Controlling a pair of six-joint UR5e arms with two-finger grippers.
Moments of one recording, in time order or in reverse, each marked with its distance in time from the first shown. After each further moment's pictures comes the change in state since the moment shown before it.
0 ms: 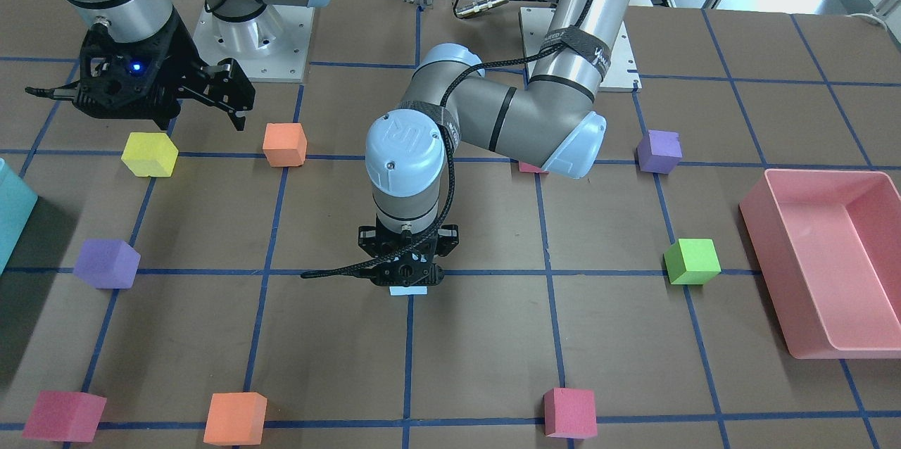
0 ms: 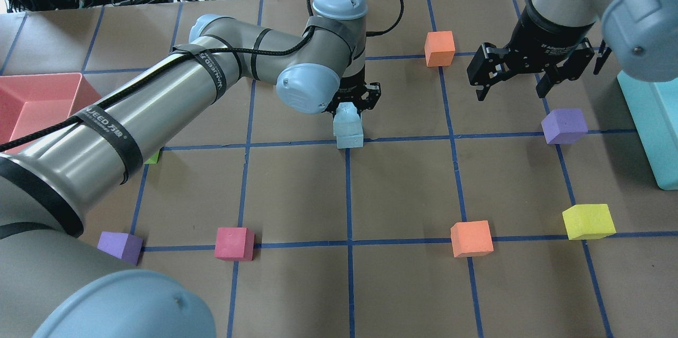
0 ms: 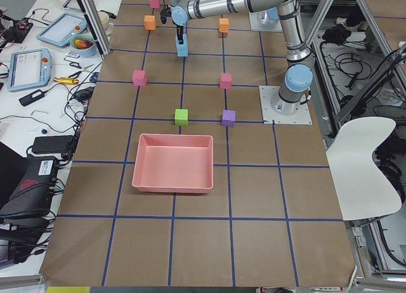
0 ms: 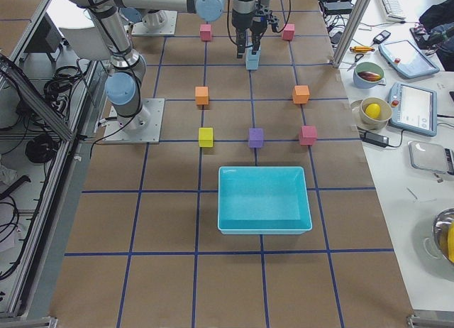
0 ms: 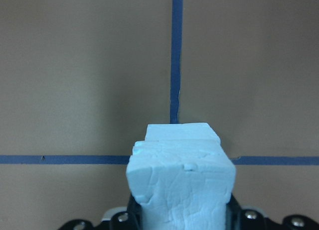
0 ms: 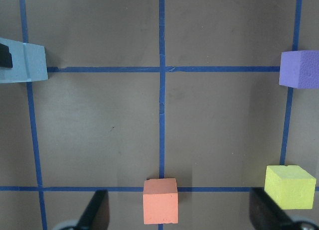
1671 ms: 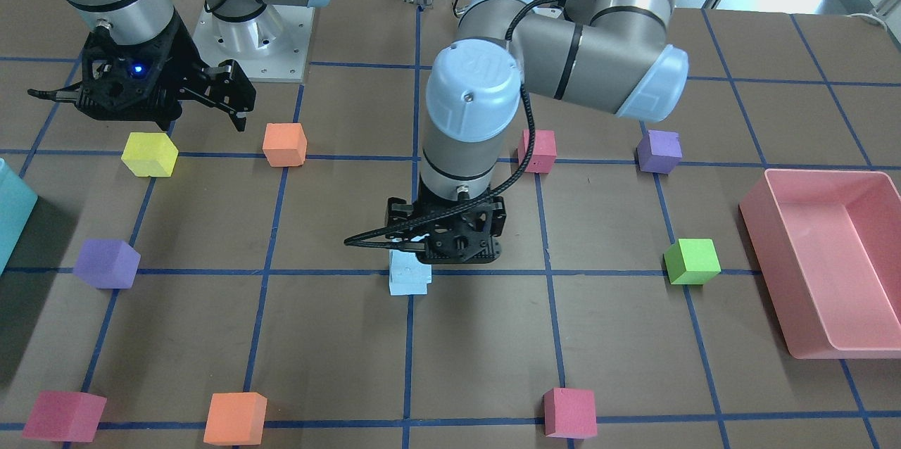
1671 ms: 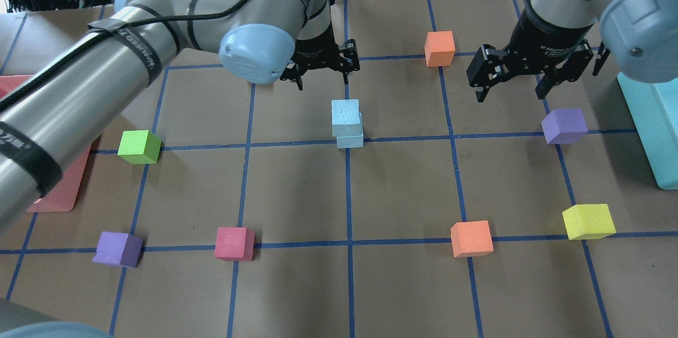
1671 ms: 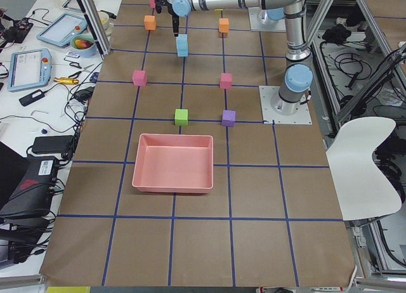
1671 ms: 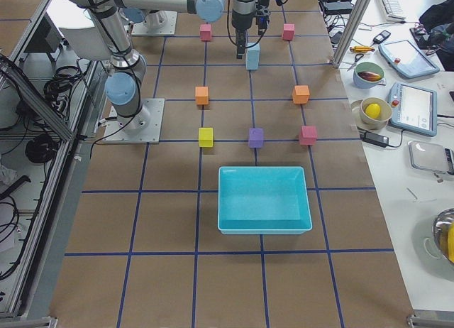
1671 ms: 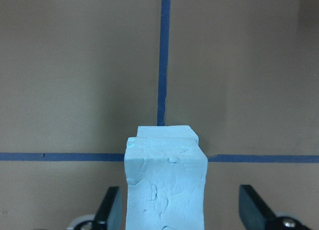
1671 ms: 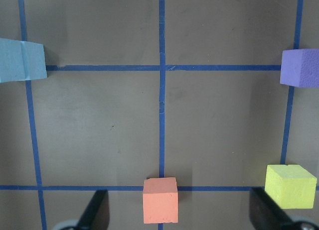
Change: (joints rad) left arm 0.116 0.167 0.014 -0.091 -0.037 0.098; right arm 0.000 0.001 0.004 0.000 0.000 -0.001
